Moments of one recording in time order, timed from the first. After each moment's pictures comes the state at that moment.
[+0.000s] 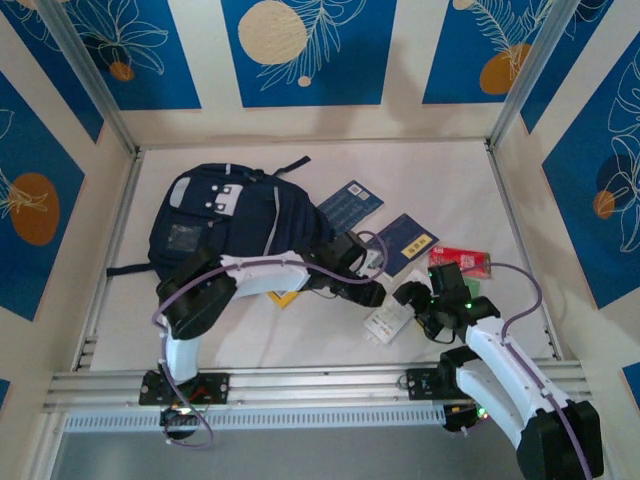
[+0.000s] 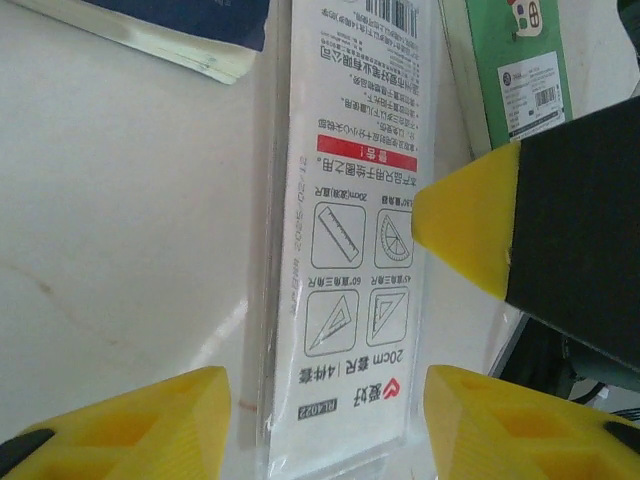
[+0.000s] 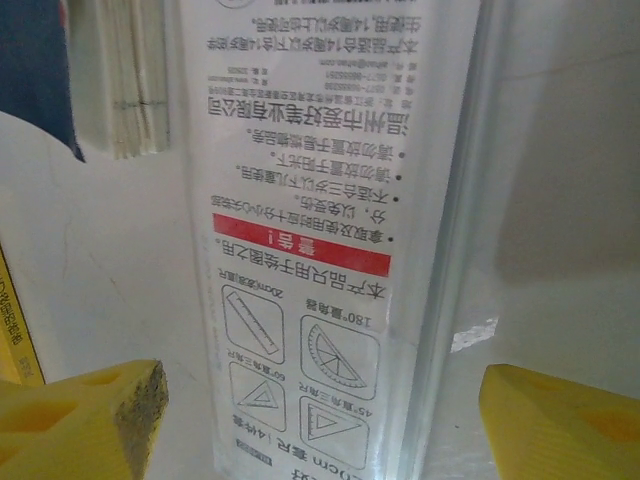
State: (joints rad) left arm -1.01 1.93 1.25 -0.21 0.43 -0.58; right arm 0.25 0.75 0.35 -0.70 -0.21 1.06
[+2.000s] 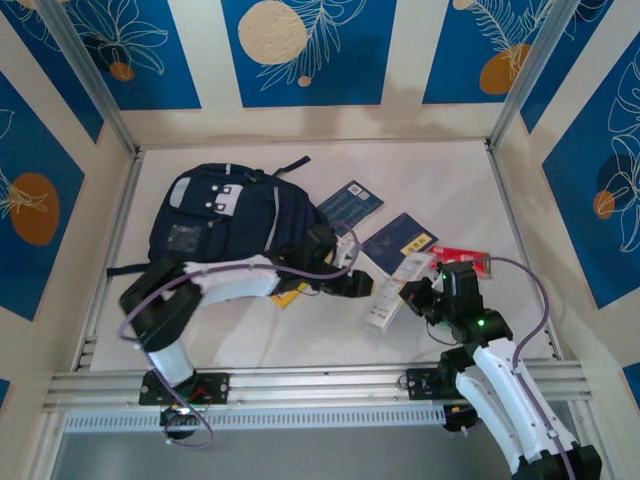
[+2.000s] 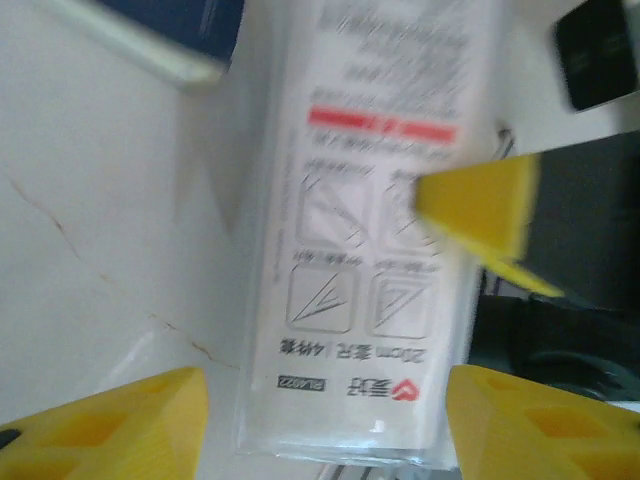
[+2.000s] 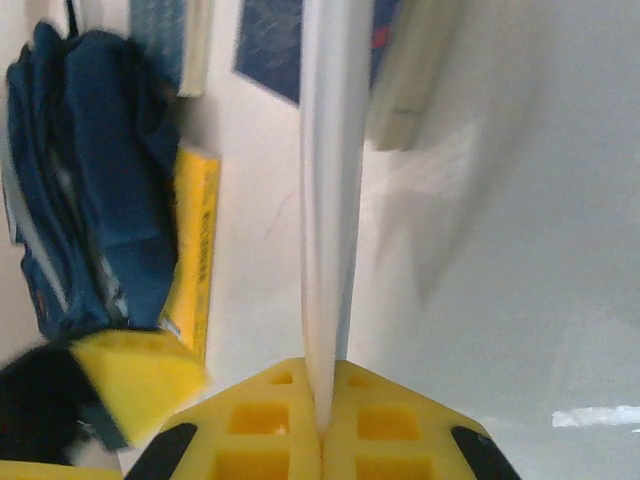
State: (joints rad) left arm -0.91 1.67 1.01 -0.02 0.53 -0.74; right arm 0.25 0.53 0.37 -0.62 -0.34 0.97
